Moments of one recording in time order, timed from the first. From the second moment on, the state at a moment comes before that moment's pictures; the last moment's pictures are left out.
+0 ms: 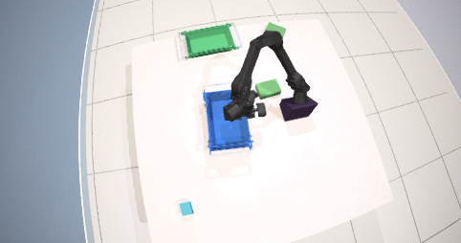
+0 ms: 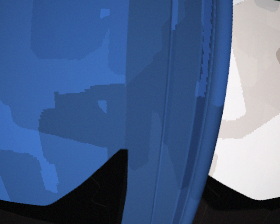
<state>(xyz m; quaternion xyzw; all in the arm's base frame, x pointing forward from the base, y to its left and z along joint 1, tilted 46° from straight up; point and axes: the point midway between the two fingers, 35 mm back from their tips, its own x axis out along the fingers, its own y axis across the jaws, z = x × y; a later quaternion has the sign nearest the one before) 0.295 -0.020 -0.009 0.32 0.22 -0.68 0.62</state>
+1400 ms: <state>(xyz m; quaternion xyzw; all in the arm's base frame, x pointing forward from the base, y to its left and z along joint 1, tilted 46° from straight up) 0.297 0.000 0.011 0.31 0.22 -0.69 0.61</state>
